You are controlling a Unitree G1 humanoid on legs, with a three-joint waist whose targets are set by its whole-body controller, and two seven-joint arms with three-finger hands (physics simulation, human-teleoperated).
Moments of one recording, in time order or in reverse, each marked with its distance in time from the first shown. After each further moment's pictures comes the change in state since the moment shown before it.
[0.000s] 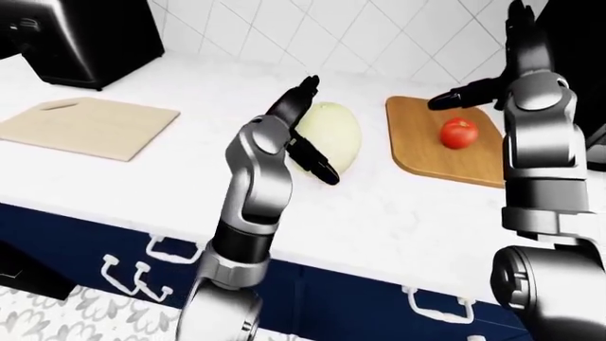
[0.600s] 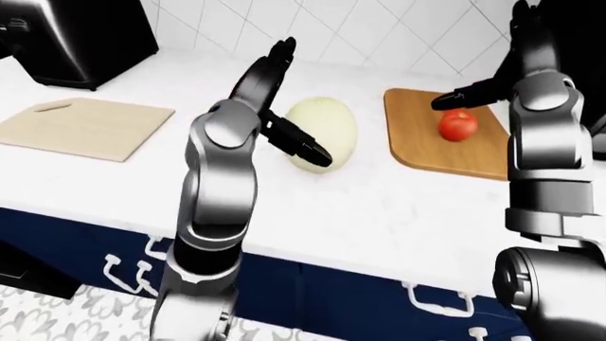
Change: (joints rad) left arm -0.010 0.142 -0.009 -0.303 -0.233 0.234 0.102; right arm 0.009 -0.011 -0.007 -0.024 0.008 0.020 0.013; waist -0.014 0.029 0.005
